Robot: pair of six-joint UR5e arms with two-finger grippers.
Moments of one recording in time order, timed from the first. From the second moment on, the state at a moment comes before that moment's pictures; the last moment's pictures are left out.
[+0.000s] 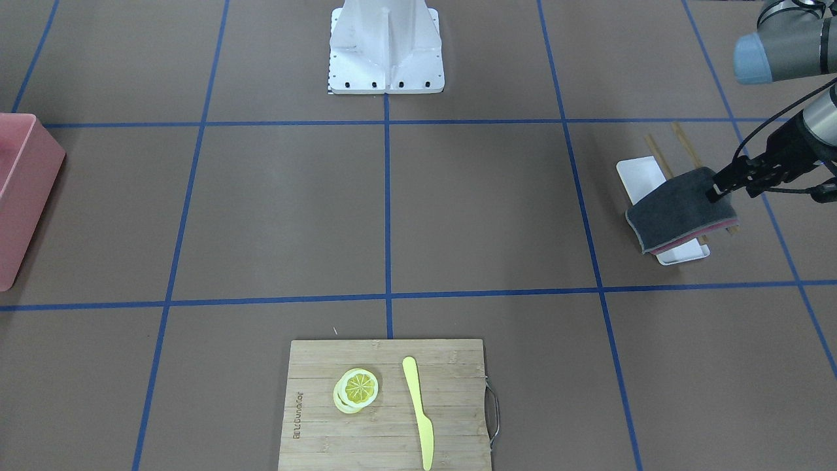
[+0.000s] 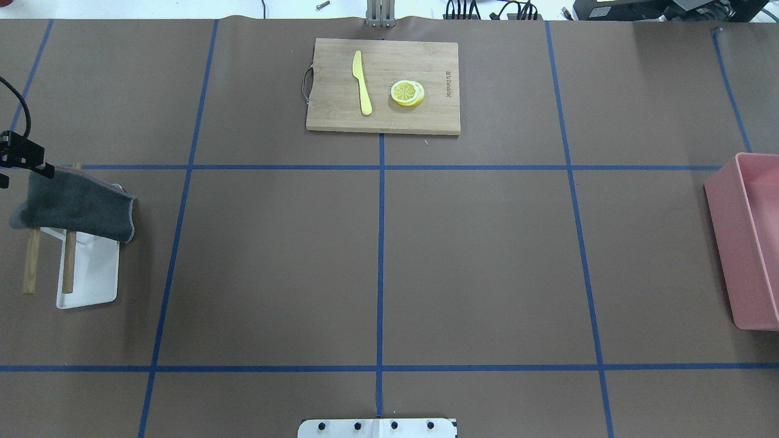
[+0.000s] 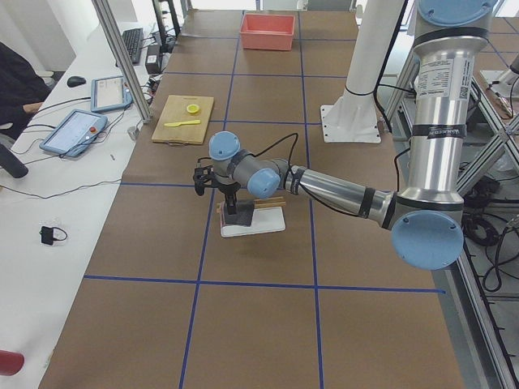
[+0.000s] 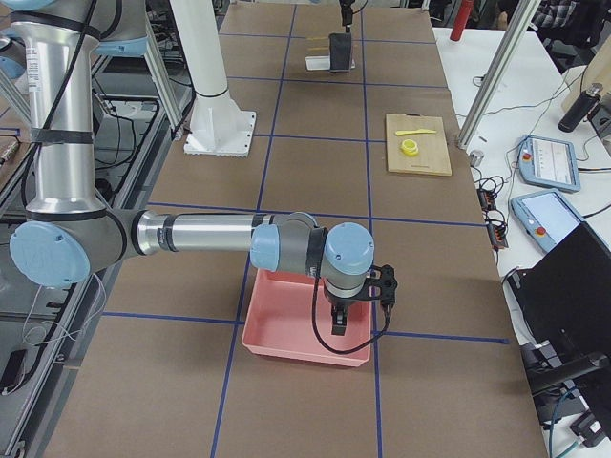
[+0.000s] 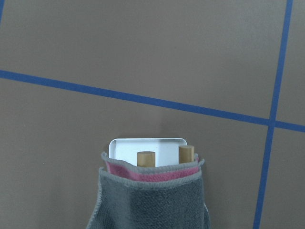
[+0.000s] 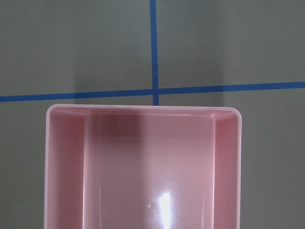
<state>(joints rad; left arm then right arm) -1.18 -1.59 -1.78 -1.87 -2.37 -0.82 1.66 -1.60 1.66 -1.69 2.42 -0.05</state>
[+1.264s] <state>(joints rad) -1.17 -1.58 -1.75 -1.88 -2.36 -0.81 1.66 -1.60 1.66 -1.69 2.44 -0.05</state>
